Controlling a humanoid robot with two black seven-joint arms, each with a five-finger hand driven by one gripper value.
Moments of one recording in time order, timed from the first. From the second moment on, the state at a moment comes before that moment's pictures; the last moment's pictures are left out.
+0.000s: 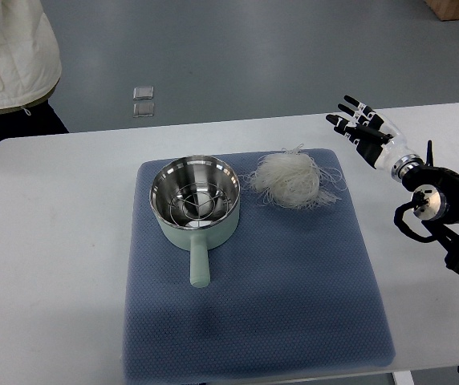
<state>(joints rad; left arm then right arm) -0.07 0.00 -0.04 -0.16 0.01 -0.02 0.12 0.69 -0.25 0.77 0.66 -0.22 0.14 0.22</state>
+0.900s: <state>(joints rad) -0.07 0.00 -0.04 -0.16 0.01 -0.02 0.12 0.70 -0.26 0.75 0.66 -0.23 0.14 0.22</state>
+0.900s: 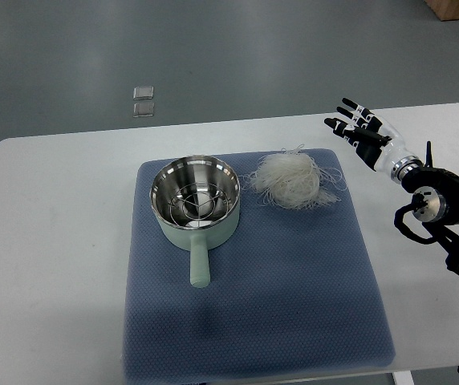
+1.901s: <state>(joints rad) -0.07 0.00 -0.04 -0.16 0.01 -0.02 0.12 0.71 -0.28 0.75 0.66 -0.34 0.19 0.22</state>
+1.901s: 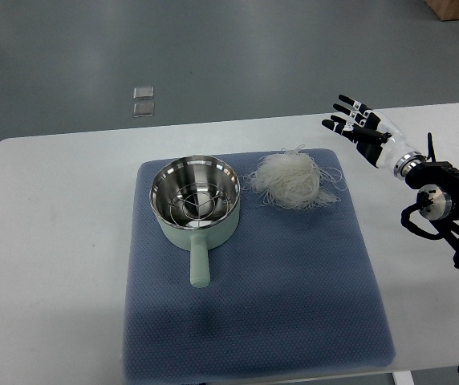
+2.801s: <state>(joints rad) -0.07 0.00 -0.04 -0.16 0.01 -0.02 0.12 1.12 -0.29 0.23 0.72 -1.38 0.40 0.27</state>
